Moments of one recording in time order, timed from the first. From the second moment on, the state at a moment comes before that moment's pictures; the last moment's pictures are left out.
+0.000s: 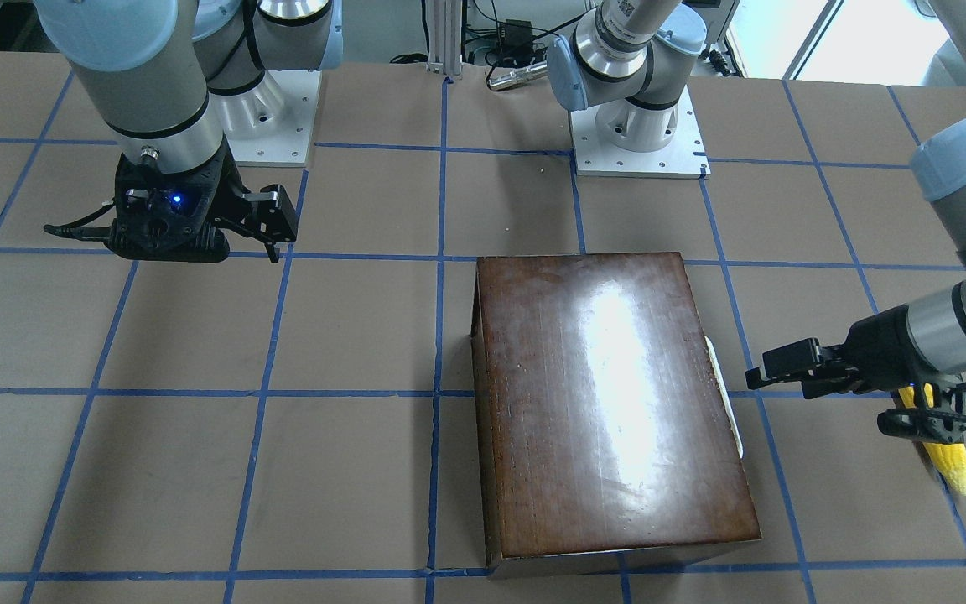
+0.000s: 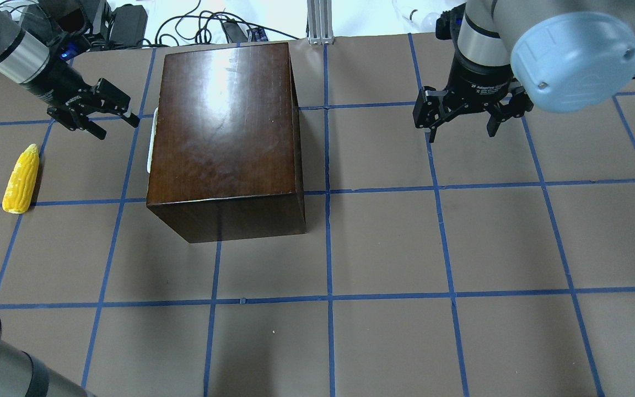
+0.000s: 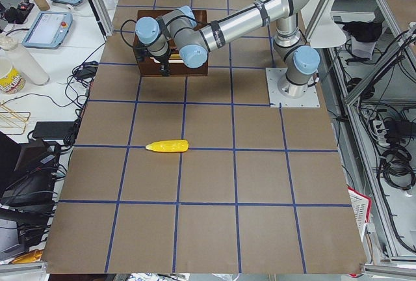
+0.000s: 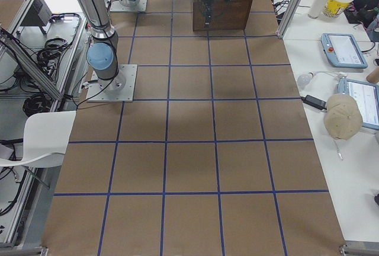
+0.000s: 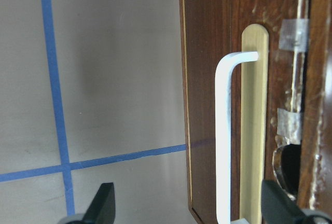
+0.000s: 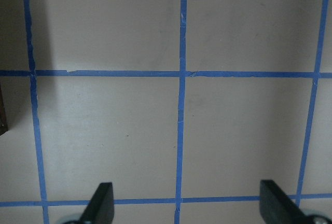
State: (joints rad) left arm -1.18 -1.97 -1.46 -1.53 1.25 0.44; right arm 1.65 -1.48 1.58 -1.63 -1.63 0.06
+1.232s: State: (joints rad) left arm -1.19 -2.04 -1.47 -1.54 1.21 0.48; right arm 1.65 -1.48 1.58 -1.62 -1.63 0.06
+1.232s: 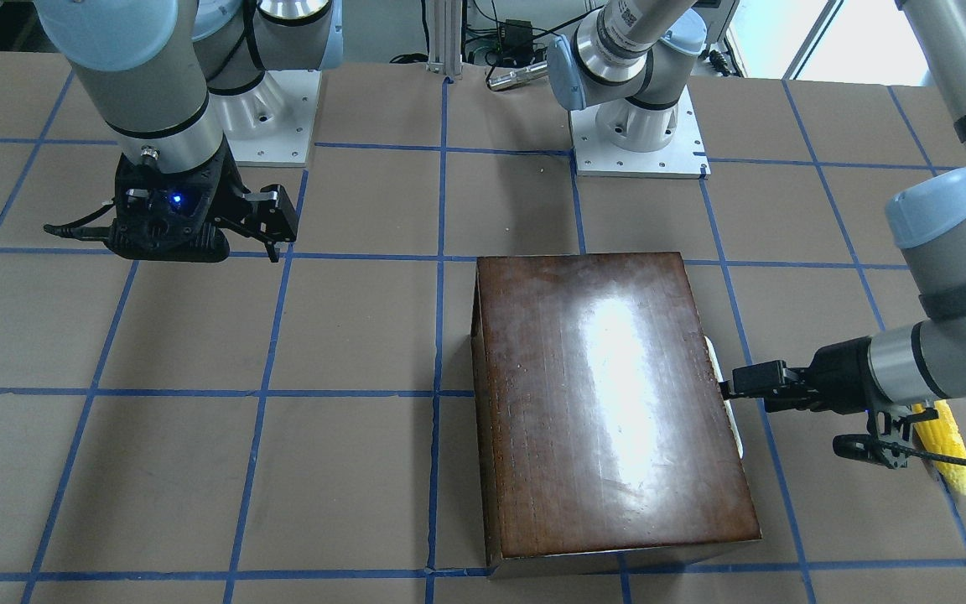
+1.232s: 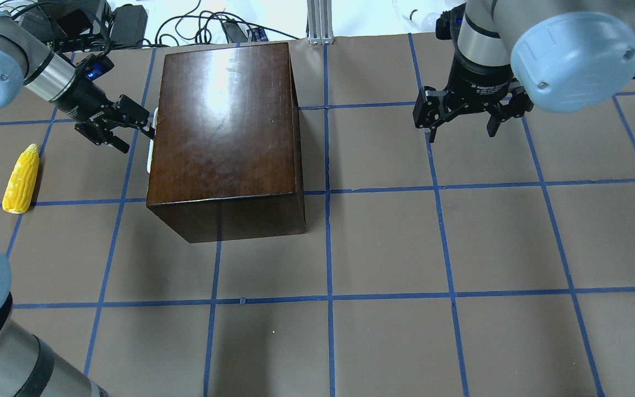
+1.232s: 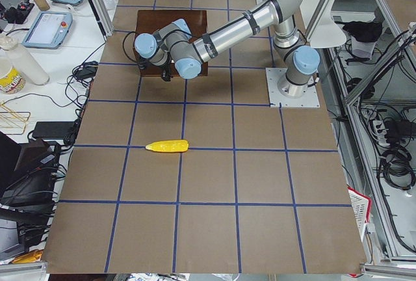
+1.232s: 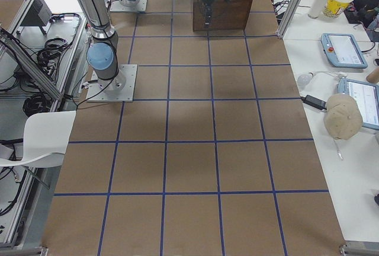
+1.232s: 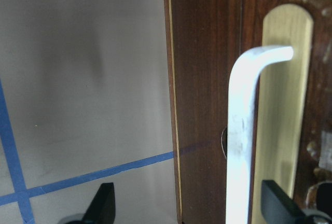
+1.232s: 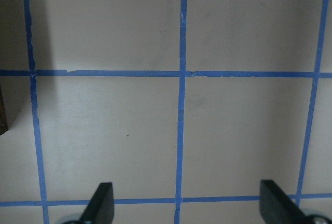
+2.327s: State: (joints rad) left arm -1.20 -2.06 -1.49 -1.53 1.22 0.52; right arm 1.65 -1.48 1.58 -1.63 -1.63 0.06
